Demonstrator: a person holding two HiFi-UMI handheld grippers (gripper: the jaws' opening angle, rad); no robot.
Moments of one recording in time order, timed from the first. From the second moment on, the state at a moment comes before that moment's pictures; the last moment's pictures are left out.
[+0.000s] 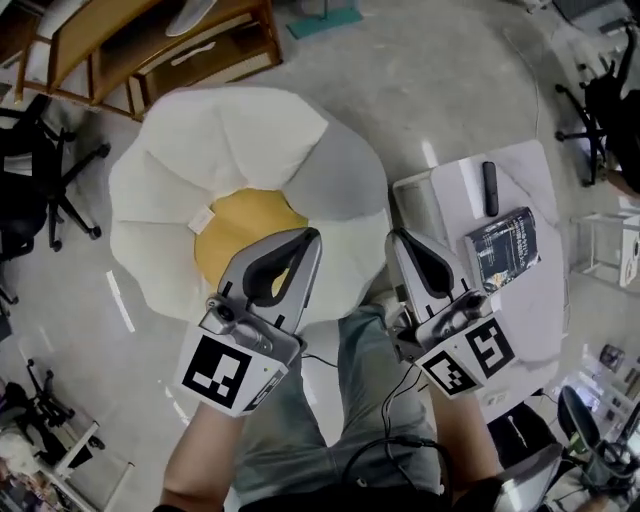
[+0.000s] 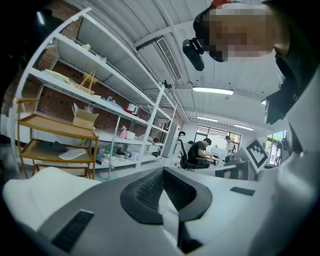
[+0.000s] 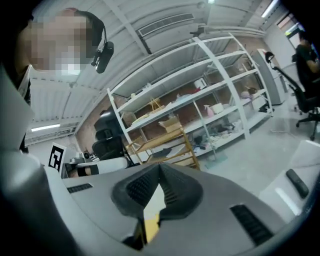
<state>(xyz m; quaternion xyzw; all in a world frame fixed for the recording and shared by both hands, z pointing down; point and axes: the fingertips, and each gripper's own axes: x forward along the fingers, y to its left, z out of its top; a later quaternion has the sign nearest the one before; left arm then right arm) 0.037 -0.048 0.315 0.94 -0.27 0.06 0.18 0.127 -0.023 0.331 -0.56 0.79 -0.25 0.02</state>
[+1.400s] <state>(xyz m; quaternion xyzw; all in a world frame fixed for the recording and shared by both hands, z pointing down) -0.230 -0.014 -0.077 0.88 -0.48 -0.06 0.03 -0.182 -0.017 -0.082 -0.26 0.96 -0.06 0.08</state>
